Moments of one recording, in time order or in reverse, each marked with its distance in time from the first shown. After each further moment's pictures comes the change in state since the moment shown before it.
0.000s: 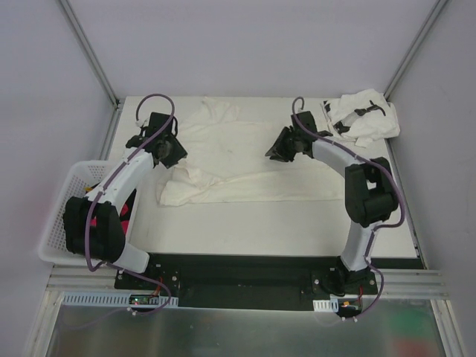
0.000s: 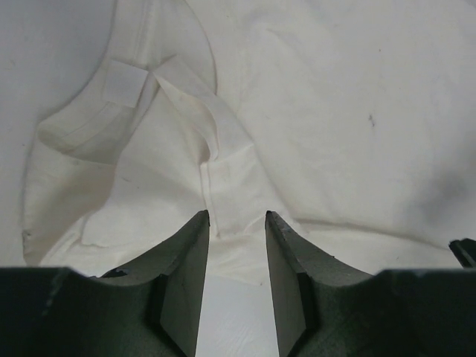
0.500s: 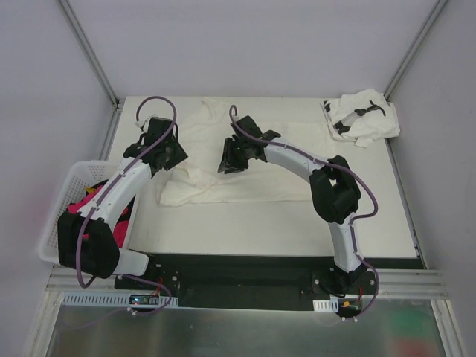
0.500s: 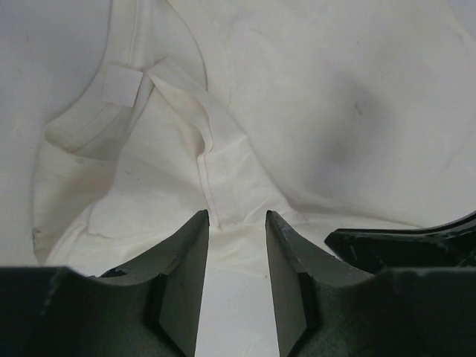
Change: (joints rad) left arm -0.057 -0.085 -0.072 0.051 -0.023 0.031; right arm 0.370 0.222 0.338 -0.159 -0.015 -0.085
